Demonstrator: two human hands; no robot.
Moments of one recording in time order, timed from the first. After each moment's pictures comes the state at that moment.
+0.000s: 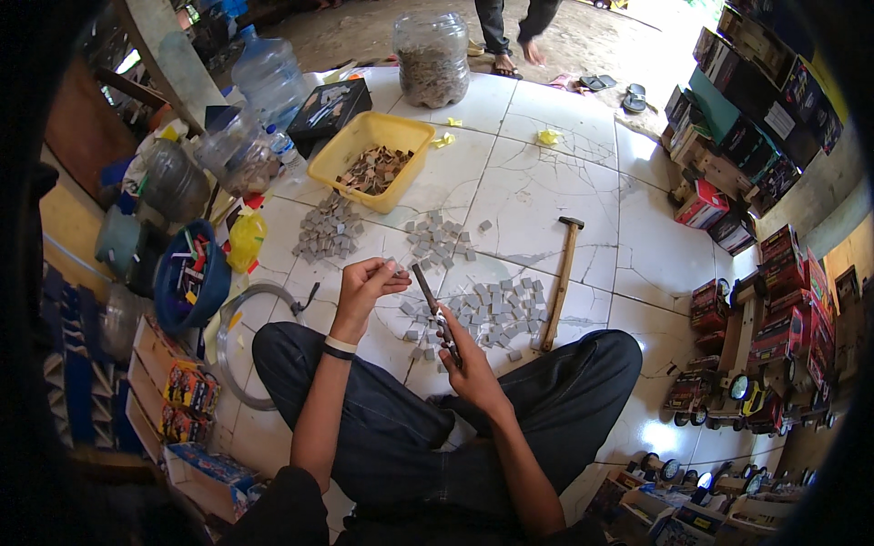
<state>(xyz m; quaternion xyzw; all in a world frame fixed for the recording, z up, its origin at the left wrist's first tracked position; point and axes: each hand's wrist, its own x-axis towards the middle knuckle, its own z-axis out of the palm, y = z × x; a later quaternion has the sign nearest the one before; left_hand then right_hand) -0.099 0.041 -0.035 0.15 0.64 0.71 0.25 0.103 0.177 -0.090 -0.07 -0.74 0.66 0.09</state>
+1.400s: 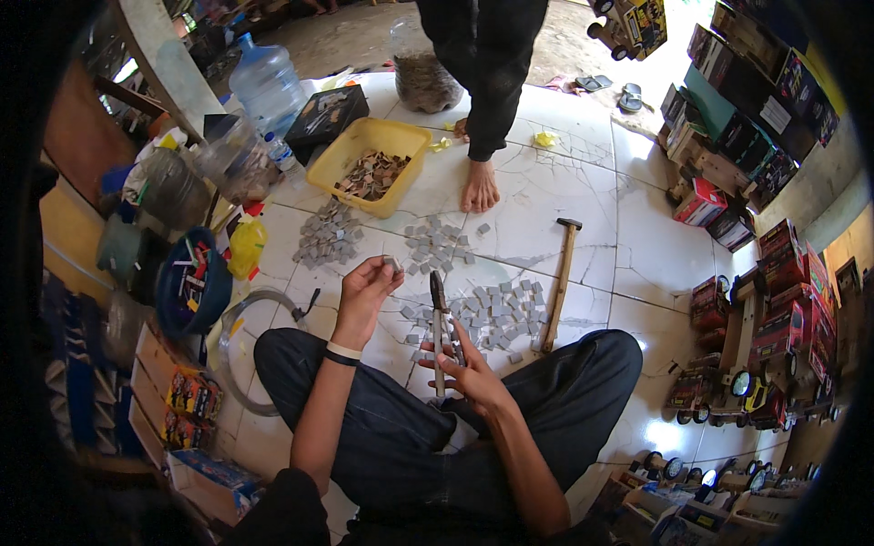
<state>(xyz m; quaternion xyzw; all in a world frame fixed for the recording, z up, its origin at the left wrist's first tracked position) -0.097 0.042 -0.053 0.12 0.54 0.80 0.25 0.106 0.176 -0.051 -0.20 -0.45 0.87 -0.10</state>
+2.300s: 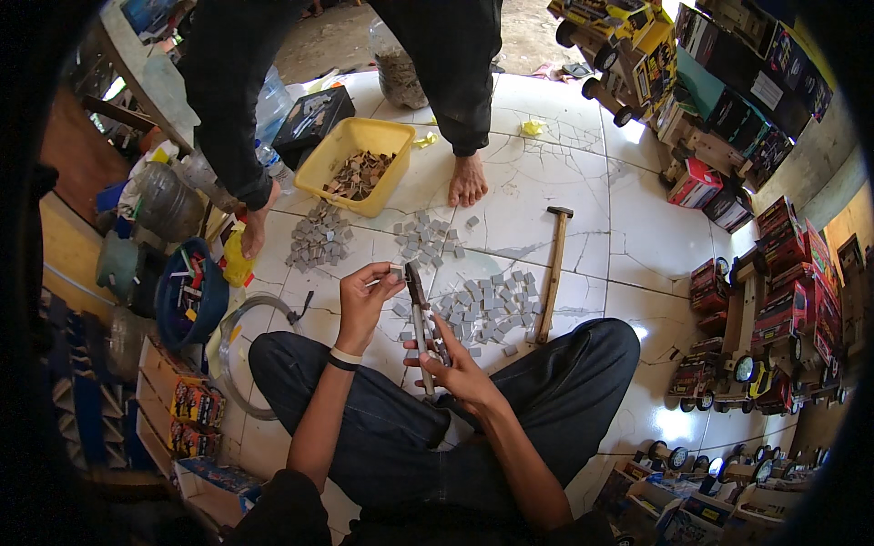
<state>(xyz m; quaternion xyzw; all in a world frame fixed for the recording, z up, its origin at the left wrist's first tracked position) -0.080 0.059 -0.052 0.19 0.63 0.73 0.18 0.108 0.172 -0.053 -0.16 -0.45 0.88 -0.07</state>
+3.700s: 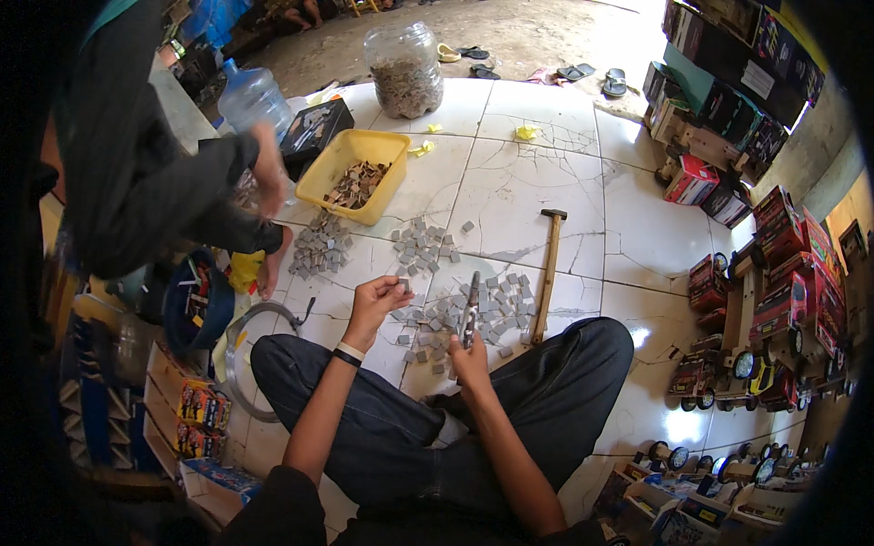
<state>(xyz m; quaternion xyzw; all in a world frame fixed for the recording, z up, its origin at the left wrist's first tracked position) -0.088 0.061 -0.089 0.15 0.66 0.68 0.29 0.100 0.180 -0.141 -0.40 -0.56 0.73 0.02</state>
